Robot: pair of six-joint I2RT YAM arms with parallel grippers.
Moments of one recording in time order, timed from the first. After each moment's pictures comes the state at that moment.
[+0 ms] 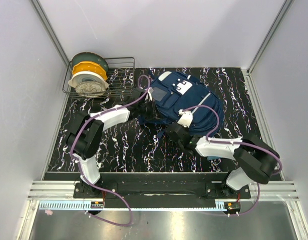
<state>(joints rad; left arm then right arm) -0.53 1.83 1.18 -0.10 0.38 -0.72 0.92 1.54 0.70 0.12 0.66 0.79</state>
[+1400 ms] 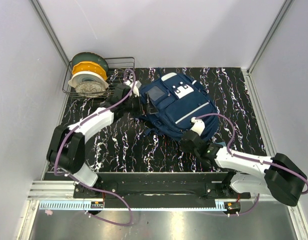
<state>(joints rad) -0.42 1.63 1.10 -0.15 0.44 -0.55 0.90 1.14 0.47 -0.08 0.46 0.87</state>
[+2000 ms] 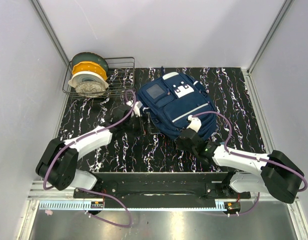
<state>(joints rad) -0.52 1.38 0.73 -0.07 0.42 -0.69 0.90 1.21 0.52 0.00 0.40 0.85</state>
